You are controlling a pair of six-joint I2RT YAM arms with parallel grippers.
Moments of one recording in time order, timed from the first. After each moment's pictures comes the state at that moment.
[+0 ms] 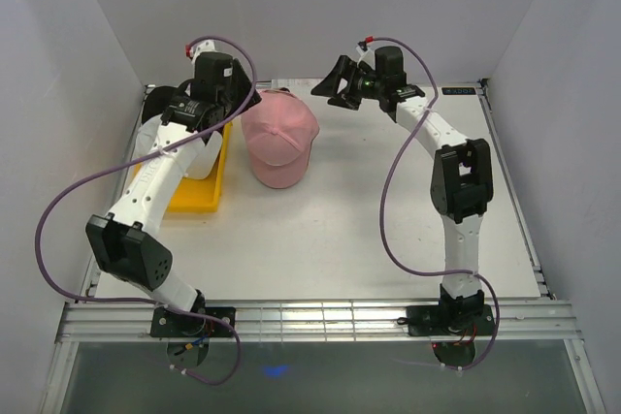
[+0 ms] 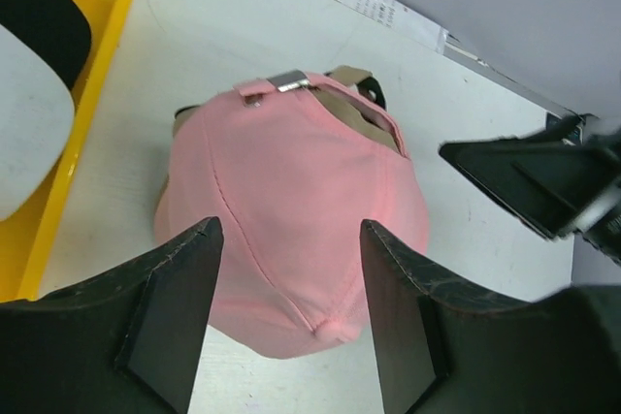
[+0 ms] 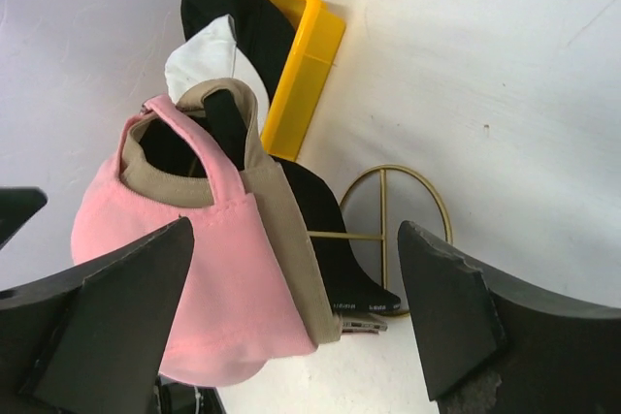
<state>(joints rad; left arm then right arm) -0.35 1.55 1.65 -0.62 -0.22 -0.66 0.35 2.19 1.92 -0.09 -0.69 0.71</state>
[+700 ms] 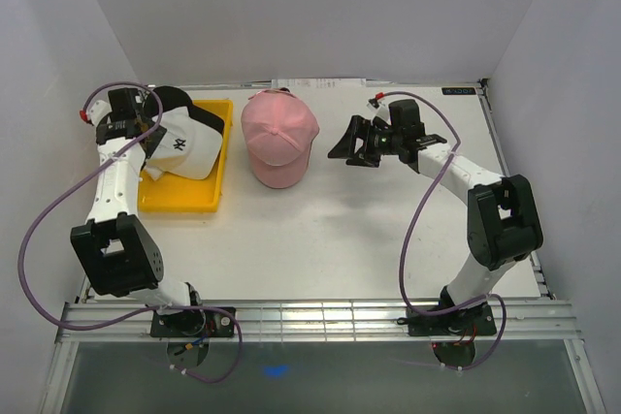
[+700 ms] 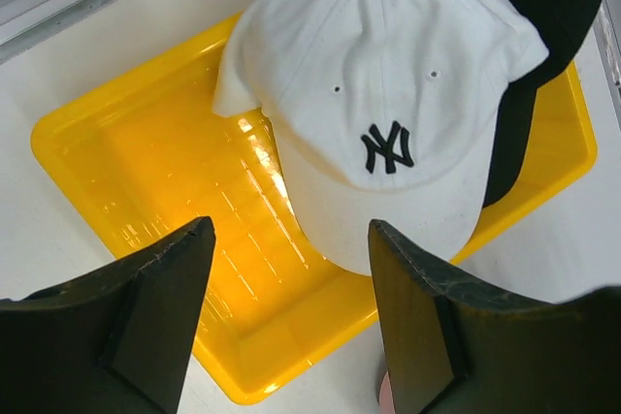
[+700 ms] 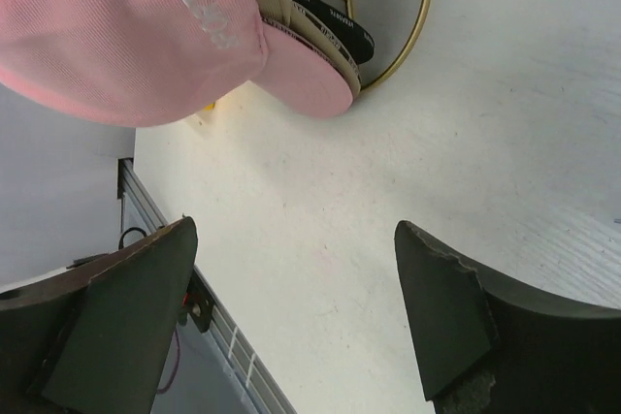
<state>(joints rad) 0.22 1.51 1.38 -0.73 -0.32 -0.78 0.35 1.70 1.19 -0.12 -0.66 0.58</state>
